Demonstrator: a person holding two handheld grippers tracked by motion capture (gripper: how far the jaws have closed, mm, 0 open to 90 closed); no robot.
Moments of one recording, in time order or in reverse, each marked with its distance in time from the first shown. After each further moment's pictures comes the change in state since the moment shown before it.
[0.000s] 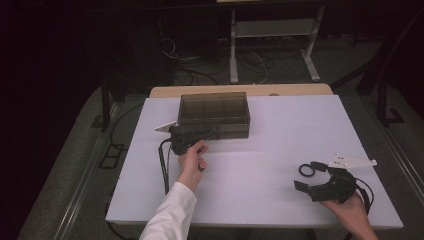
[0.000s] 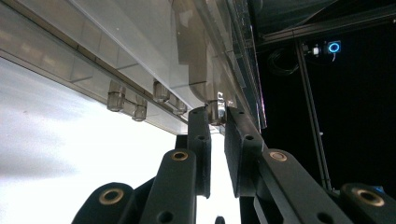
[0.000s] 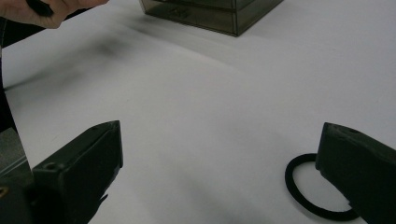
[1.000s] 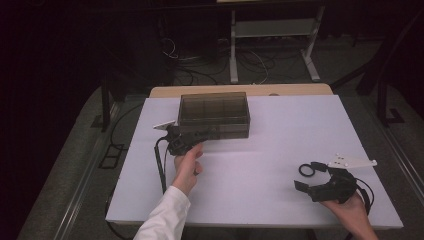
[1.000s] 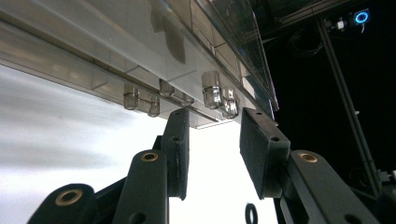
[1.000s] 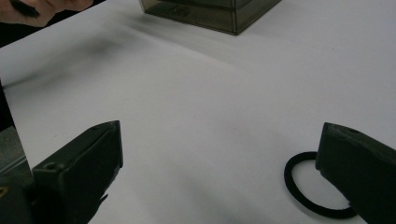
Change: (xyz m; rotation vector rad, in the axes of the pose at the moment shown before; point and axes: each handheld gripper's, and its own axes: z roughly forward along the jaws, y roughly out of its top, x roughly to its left) left arm -0.014 -0.002 -0.016 0.020 0.094 0.182; right arm 0.000 -0.001 0.000 0.004 -0.002 0.001
